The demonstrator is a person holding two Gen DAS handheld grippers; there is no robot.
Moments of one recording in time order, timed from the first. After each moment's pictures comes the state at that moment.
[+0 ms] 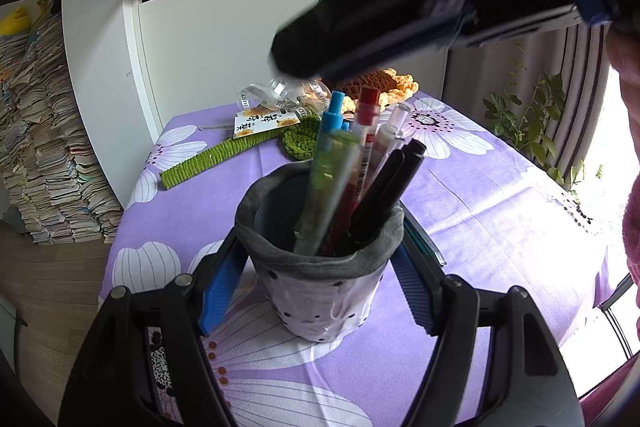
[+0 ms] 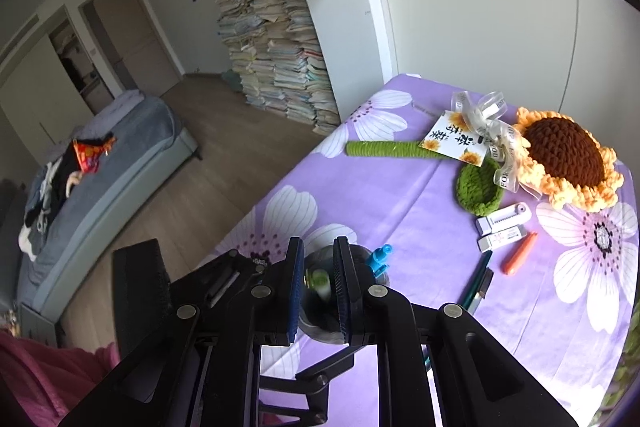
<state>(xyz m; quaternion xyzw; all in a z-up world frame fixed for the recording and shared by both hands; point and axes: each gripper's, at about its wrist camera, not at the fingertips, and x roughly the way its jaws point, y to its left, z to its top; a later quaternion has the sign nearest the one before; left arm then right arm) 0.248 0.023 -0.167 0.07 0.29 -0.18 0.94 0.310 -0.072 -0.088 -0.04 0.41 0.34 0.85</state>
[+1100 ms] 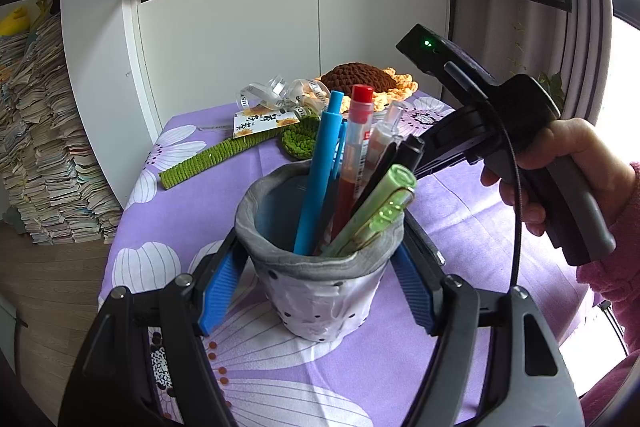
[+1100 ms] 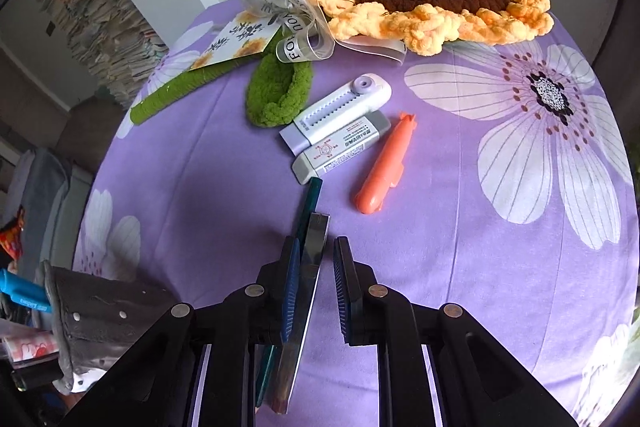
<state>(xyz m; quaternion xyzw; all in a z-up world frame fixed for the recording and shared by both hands) 0.247 0.022 -0.167 0.07 0.29 -0.18 0.94 0.410 -0.161 -0.208 0.03 0.53 0.12 0.84</state>
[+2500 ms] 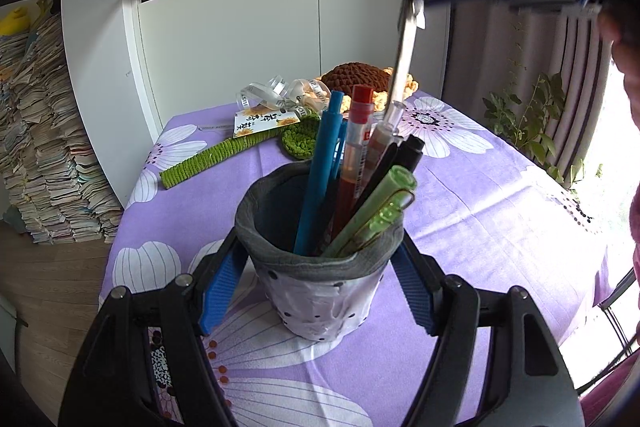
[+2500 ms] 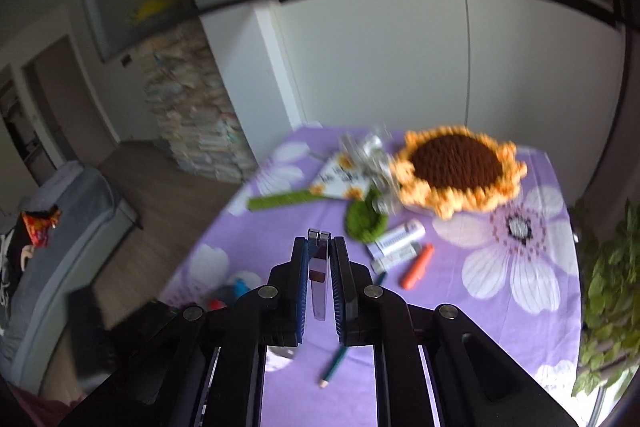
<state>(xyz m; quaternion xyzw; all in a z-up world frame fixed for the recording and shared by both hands) 0.248 0.020 -0.166 0.07 0.29 -0.18 0.94 0.313 -0.139 -0.060 0.01 0.33 0.21 0.92</state>
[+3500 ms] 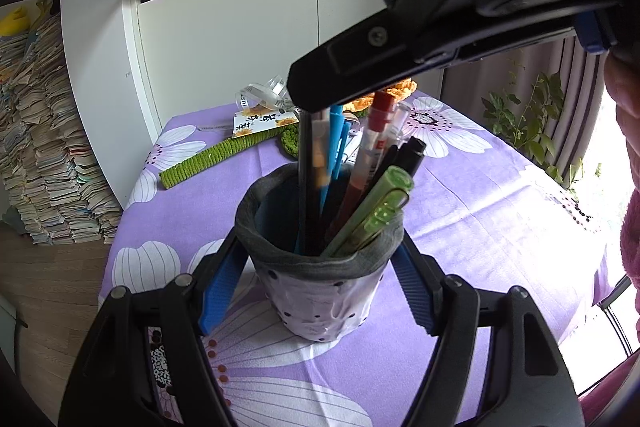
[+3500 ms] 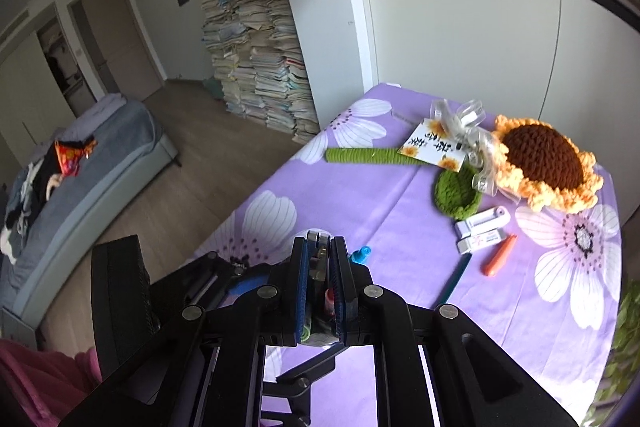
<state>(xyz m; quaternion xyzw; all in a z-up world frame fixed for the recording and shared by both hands) 0.247 0.020 -0.166 0.07 0.29 -0.18 0.94 0.307 -0.071 -0.097 -0.06 0.39 0.30 0.87</state>
